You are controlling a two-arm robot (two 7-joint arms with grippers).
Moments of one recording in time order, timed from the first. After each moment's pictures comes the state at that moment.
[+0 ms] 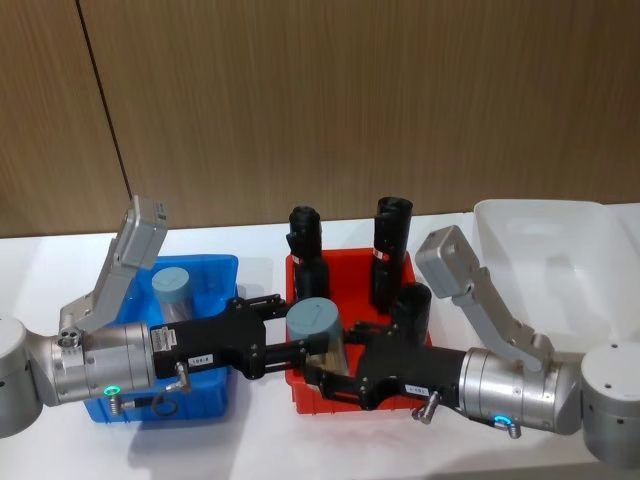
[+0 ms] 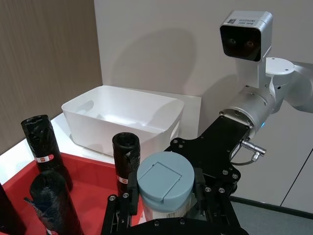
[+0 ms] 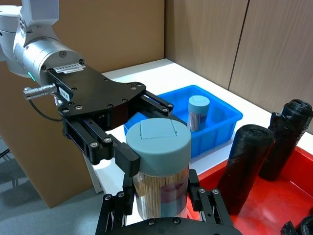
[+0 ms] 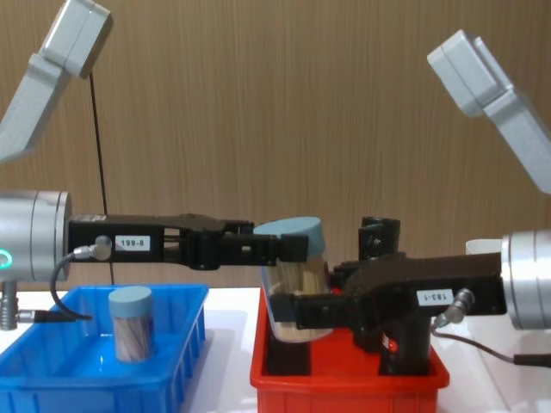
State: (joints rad) left arm -0.53 0.40 0.33 -1.24 -0.43 0.17 -1.12; right arm 0.33 0.27 -0.37 -1.51 0.17 0.28 0.76
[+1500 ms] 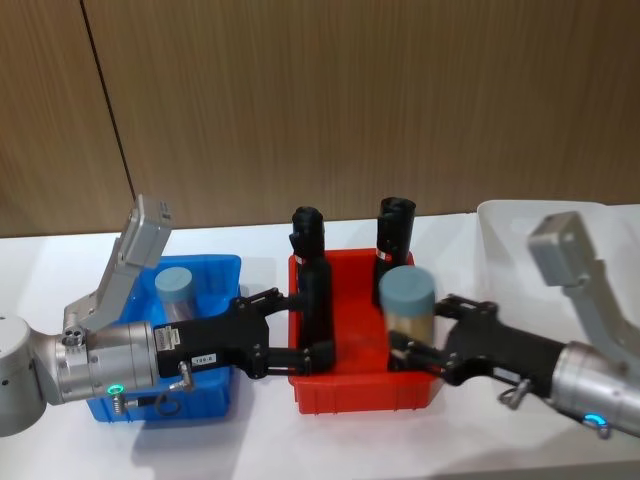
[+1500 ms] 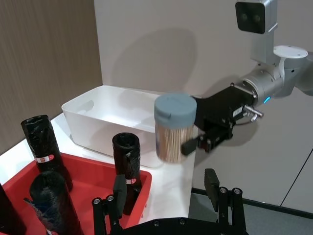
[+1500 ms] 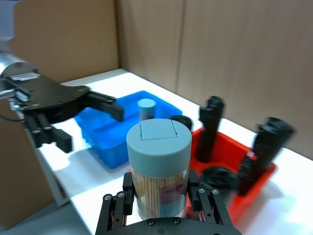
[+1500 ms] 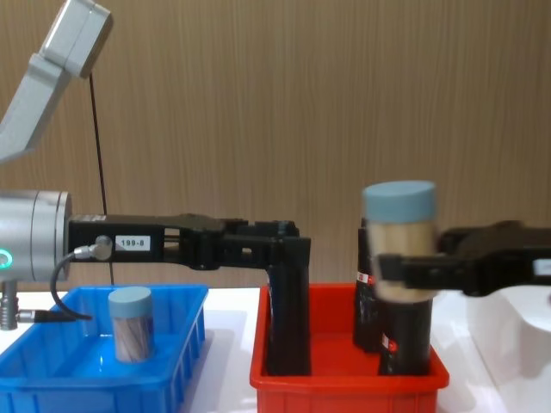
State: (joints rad) left arm -0.53 0.40 0.33 -1.24 -0.43 0.17 -1.12; right arm 0.22 0.43 -0.29 -1.67 0.30 0.26 0.60
